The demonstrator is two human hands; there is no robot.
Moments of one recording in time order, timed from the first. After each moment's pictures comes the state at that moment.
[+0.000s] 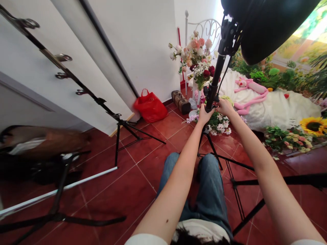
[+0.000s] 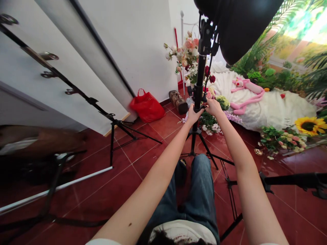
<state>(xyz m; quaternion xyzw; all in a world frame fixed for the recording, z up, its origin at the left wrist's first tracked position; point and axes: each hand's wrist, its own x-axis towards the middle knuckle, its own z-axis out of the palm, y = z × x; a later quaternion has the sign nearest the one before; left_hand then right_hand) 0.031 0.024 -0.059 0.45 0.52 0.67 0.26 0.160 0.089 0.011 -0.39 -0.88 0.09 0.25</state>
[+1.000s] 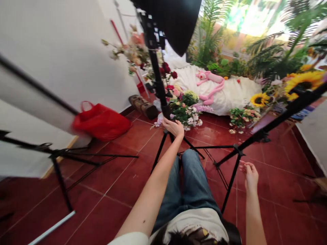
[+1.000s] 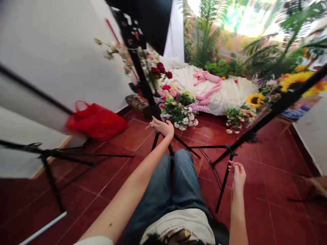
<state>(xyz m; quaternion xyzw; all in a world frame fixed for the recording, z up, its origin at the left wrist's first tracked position) 0.122 -0.045 -0.104 0.35 0.74 0.57 0.08 0.447 -0.291 -0.135 -0.62 -0.15 0.33 0.69</state>
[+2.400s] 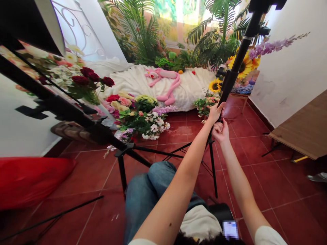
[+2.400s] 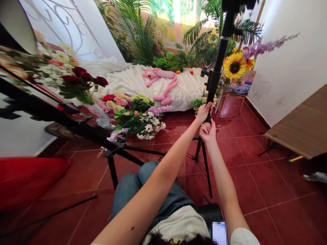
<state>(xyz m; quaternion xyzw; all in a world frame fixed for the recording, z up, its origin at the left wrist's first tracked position) 0.495 -0.096 0.006 0.61 0.19 0.41 0.65 0.504 -0.203 -0.018 -0.05 0.02 0.65 0.76</state>
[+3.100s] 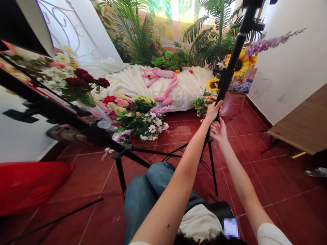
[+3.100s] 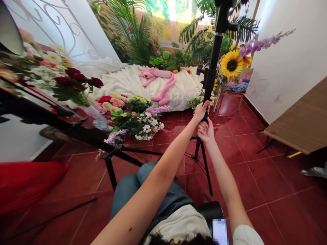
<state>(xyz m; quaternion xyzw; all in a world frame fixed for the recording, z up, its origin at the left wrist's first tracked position) 0.490 -0.103 0.016 0.61 0.20 0.41 0.65 0.507 -0.206 -0.025 -0.15 -0.07 0.65 0.74</state>
